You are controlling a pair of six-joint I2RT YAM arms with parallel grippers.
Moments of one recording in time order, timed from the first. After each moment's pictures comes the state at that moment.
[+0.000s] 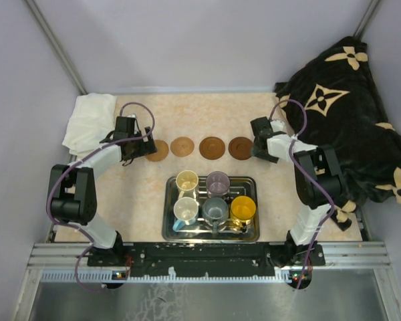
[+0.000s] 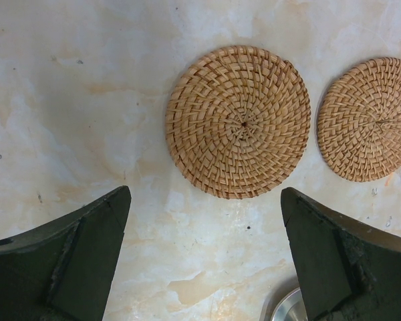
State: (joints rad) left arm -0.16 1.64 1.00 -0.22 -0.02 -0.35; right arm 0.28 1.81 1.10 -0.40 0.42 0.58
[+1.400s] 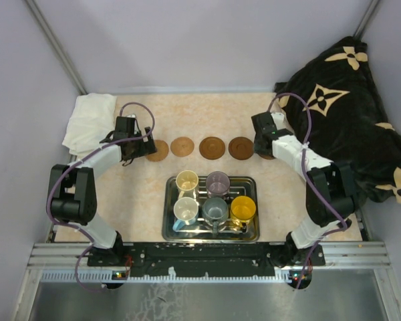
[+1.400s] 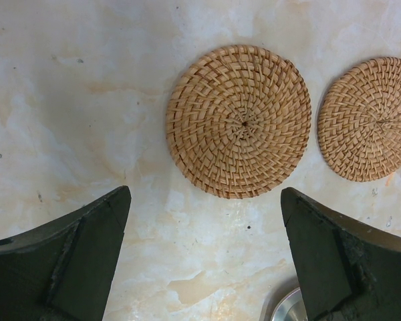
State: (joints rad) left arm -0.16 1.64 1.00 -0.22 -0.02 -0.36; right arm 0.32 1.62 1.12 -0.50 0.41 0.51
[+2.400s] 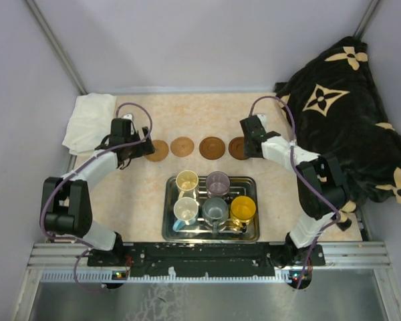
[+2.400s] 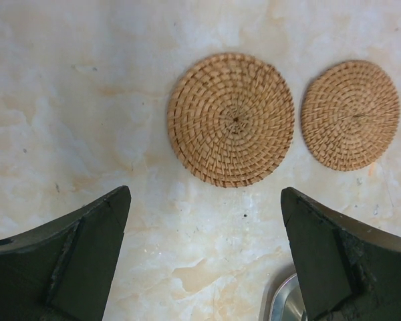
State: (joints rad) left arm -0.16 1.55 0.94 -0.18 -0.04 -0.34; right arm 0.40 1.73 1.12 -0.41 0.34 0.39
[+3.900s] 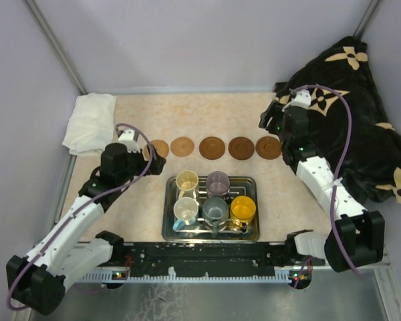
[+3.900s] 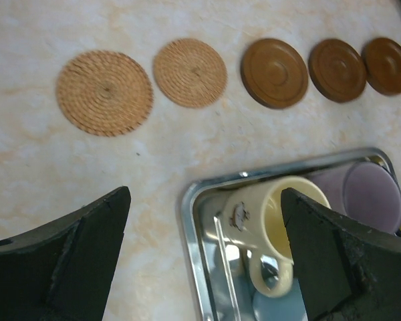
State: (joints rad) left arm -0.36 0.91 0.68 -0.19 0.01 -0.33; right arm 0.22 1.23 0.96 0.02 0.18 0.40
